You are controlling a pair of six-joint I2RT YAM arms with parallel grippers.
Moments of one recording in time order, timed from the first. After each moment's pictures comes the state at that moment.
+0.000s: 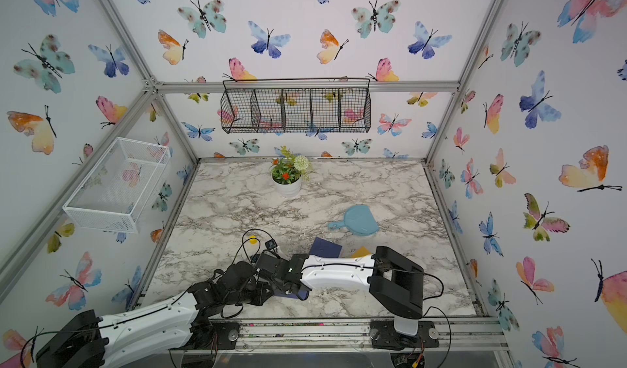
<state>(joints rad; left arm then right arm) -0.89 0.89 0.17 -0.13 0.19 -0.74 1.34 1.81 1.23 -0.56 0.29 0.66</state>
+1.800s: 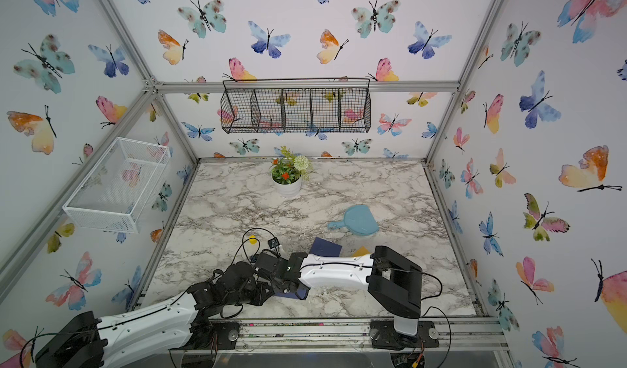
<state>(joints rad) -0.89 0.88 0.16 -0.14 0.19 -0.74 1.33 1.82 1.26 -0.63 0.34 0.74</state>
